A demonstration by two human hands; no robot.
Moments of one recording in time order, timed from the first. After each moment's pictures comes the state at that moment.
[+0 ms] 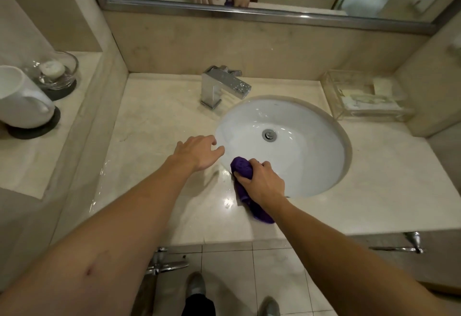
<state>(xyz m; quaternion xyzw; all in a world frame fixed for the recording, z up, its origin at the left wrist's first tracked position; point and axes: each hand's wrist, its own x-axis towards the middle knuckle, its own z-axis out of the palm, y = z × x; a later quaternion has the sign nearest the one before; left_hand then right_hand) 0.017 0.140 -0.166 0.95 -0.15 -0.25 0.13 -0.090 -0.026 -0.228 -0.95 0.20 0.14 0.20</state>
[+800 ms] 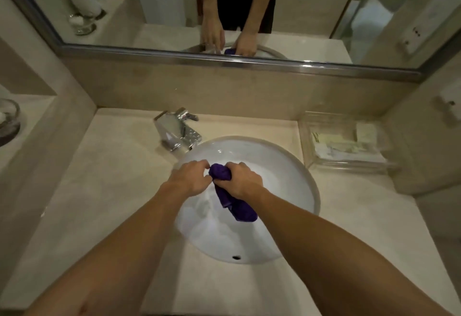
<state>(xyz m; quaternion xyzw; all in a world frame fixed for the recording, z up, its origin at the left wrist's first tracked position) 0.072 -0.004 -0.164 0.95 -0.09 -0.27 0.12 0.043 -0.167 -0.204 -0.95 0.07 0.21 0.24</state>
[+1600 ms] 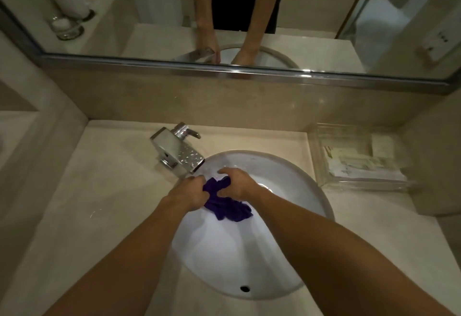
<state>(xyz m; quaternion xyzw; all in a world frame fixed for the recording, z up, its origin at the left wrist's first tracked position) 0.117 0.003 -0.198 0.92 -0.05 -0.34 0.17 0.114 -0.168 -0.236 -0.90 0.06 0.29 0.33</state>
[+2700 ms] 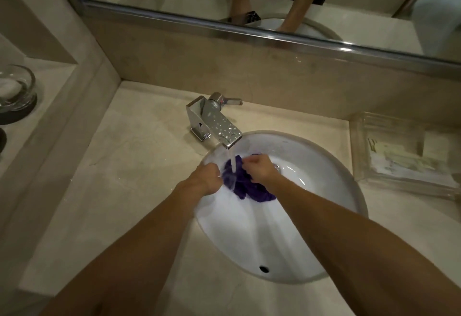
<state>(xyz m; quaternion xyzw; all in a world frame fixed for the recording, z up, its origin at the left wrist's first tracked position) 0.102 0.037 -0.231 0.90 0.03 -0.36 0.23 0.110 -0.139 -0.266 -0.80 0.23 0.27 0.48</state>
